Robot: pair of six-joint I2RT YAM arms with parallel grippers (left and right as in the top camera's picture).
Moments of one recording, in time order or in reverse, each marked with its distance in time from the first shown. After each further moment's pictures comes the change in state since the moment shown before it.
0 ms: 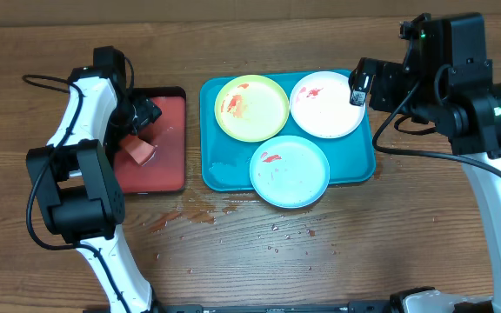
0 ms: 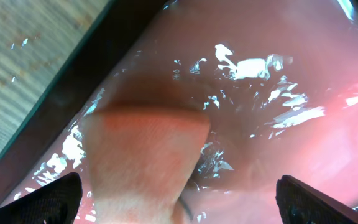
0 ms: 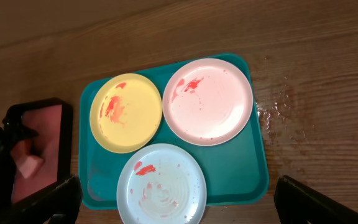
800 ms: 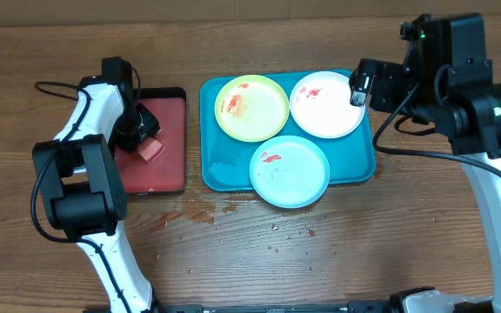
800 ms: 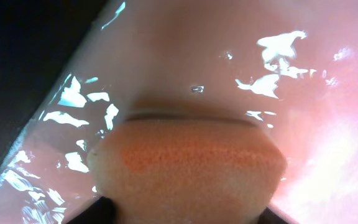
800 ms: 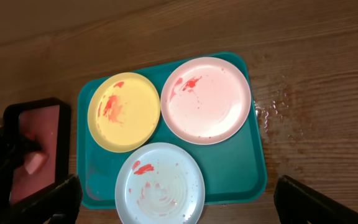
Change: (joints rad) left arm -0.011 0.036 -0.070 0.056 0.023 0.020; right arm 0.000 0.000 0.000 -0.006 0.006 0.000
